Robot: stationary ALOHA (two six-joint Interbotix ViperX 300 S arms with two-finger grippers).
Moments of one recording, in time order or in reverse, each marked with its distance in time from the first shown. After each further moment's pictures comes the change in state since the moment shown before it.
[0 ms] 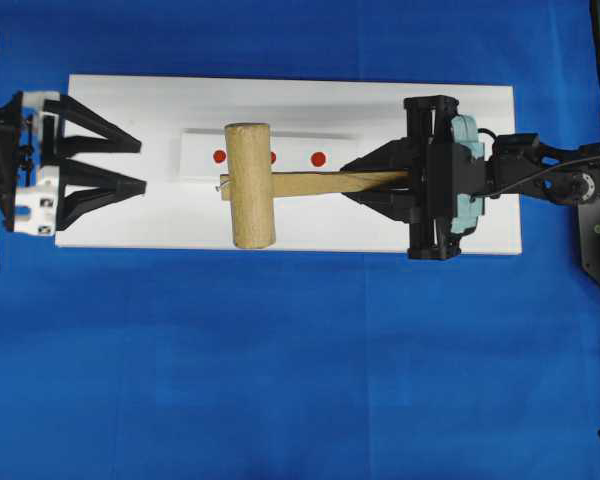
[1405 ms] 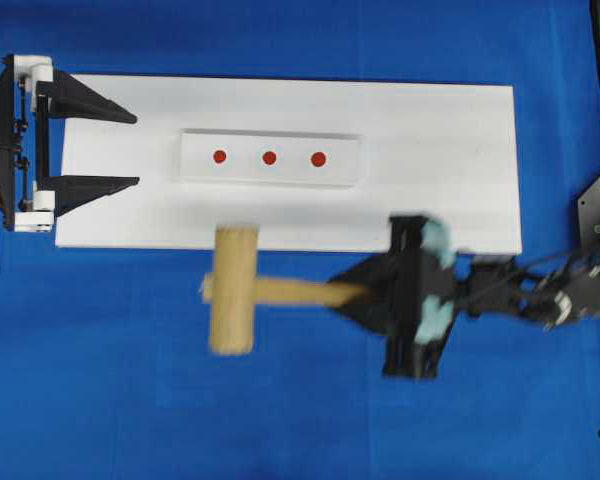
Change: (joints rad) left arm 0.054 -0.015 0.012 0.002 -0.003 0.595; right arm 0.420 0.221 -0.144 0.509 -0.259 0.002
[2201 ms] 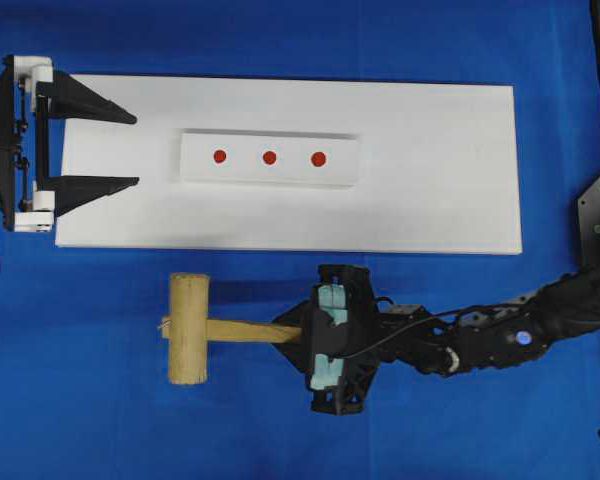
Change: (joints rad) left arm 0.000 0.000 0.006 0.000 -0.002 0.000; right arm 0.000 0.342 -0.212 0.018 -0.005 0.029
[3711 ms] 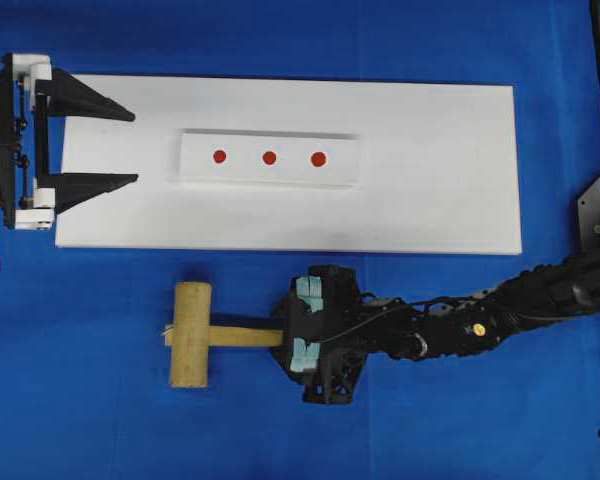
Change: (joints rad) left arm 0.012 0.000 0.003 -0.002 0.000 0.002; right arm -0.051 0.095 -0.012 -0.032 0.126 0.037
